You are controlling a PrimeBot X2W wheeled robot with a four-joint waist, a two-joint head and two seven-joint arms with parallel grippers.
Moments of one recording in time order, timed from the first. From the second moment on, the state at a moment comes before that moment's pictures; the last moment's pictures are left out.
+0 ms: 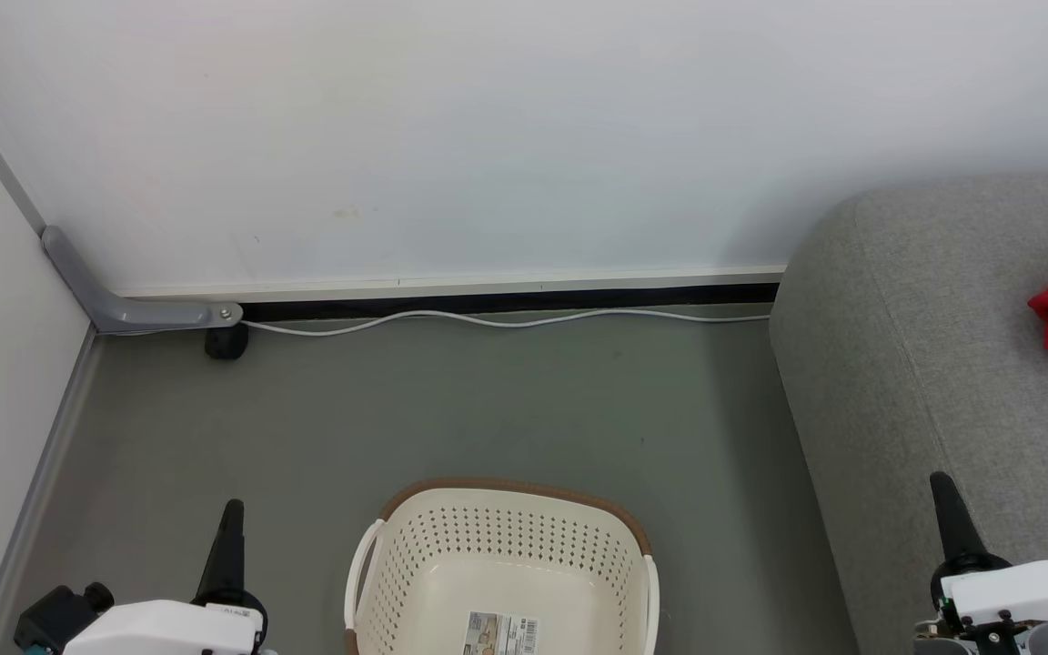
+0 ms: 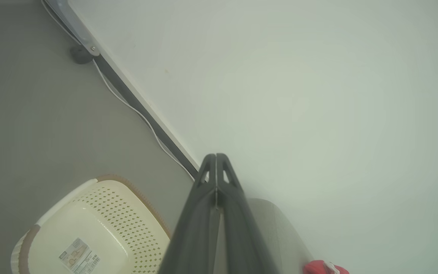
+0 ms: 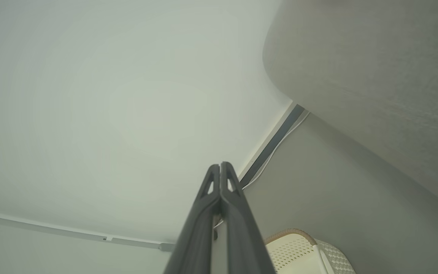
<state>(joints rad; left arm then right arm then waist) -0.01 0.03 0.04 0.31 -1.11 -0.09 -0.02 -0.07 -0.05 -0.08 0.34 1.11 0.13 -0.02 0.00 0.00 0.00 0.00</state>
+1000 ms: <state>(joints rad) -0.03 0.03 0.07 0.29 -1.44 -0.11 0.07 -0.07 -0.04 -0.12 0.30 1.44 0.13 0.06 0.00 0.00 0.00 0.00</state>
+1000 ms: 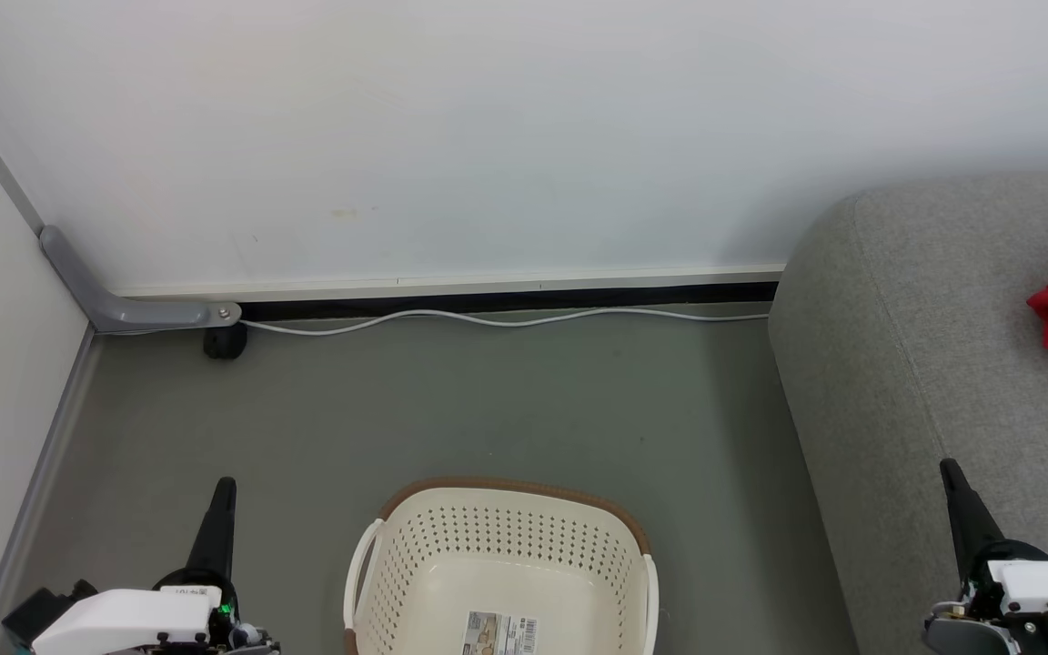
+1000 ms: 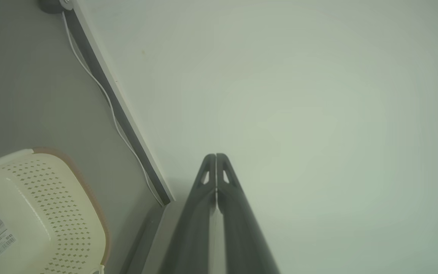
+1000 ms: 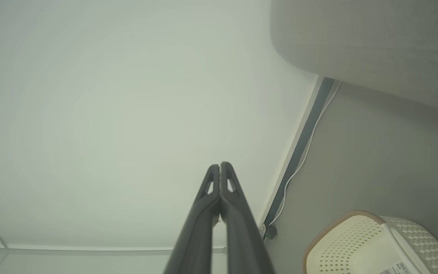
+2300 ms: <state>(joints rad) -0.05 0.03 0.08 0.27 -1.60 -0.12 0.11 -0.07 -0.04 -0.13 0.28 1.60 0.13 0.11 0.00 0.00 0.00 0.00</state>
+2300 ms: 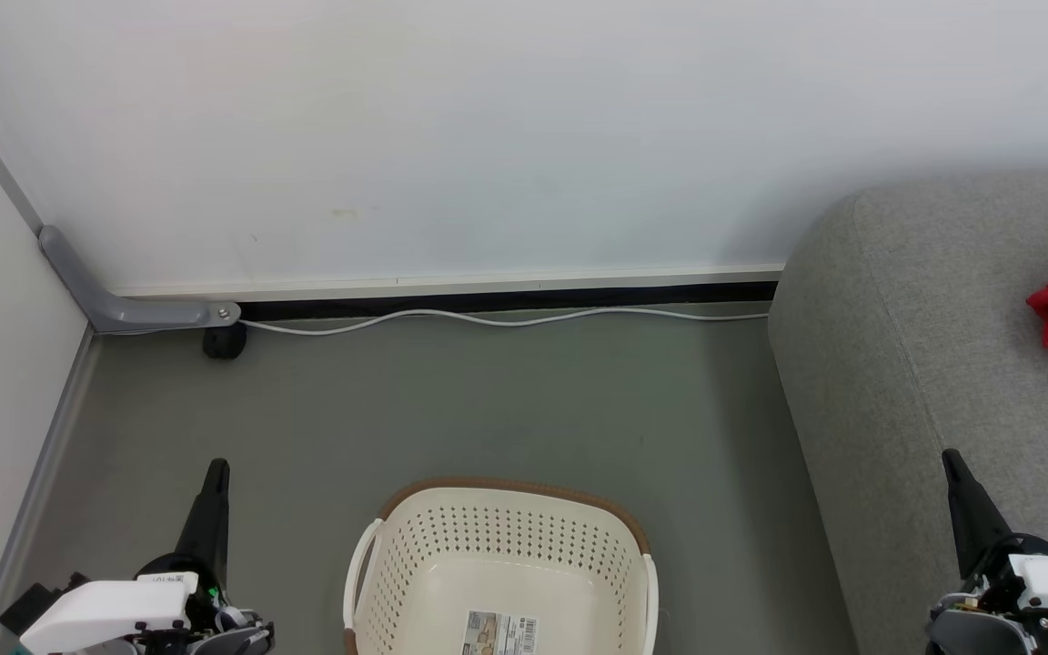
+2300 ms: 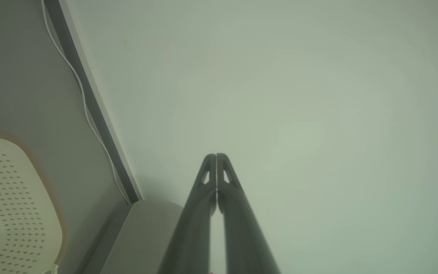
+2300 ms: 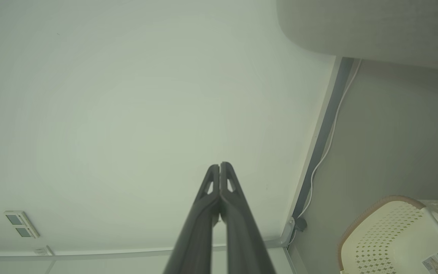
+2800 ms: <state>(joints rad) -0.05 0.03 0.08 0.27 -1.60 -0.12 0.11 -0.07 -0.04 -0.13 0.28 1.60 0.13 0.11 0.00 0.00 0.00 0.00</state>
